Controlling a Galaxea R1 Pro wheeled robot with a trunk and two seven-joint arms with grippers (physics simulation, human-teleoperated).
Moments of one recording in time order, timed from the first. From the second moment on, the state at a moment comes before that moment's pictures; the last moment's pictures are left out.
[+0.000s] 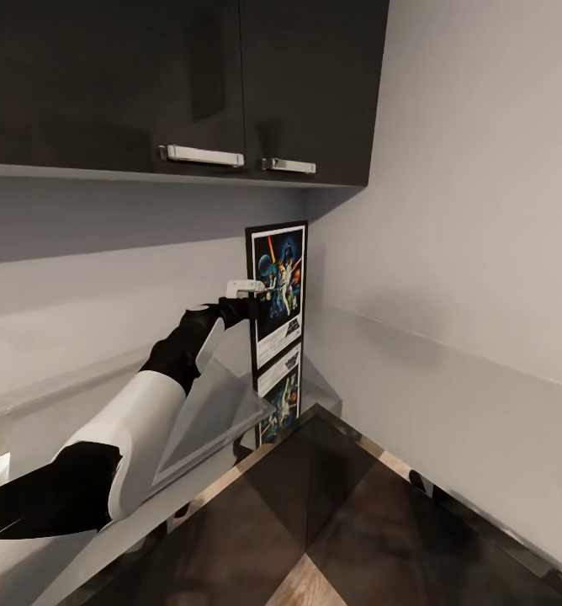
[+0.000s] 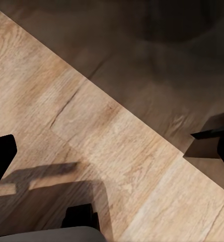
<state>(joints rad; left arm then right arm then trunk) -1.19 -0.17 -0.06 -0.63 0.06 0.36 -0.16 -0.13 -0.12 -0.05 -0.09 -0.12 -0.40 0.03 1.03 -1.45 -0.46</state>
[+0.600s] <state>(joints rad) -1.19 -0.17 -0.06 -0.65 0.06 0.36 -0.16 -0.13 -0.12 -0.05 -0.09 -0.12 -0.40 0.03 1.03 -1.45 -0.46</state>
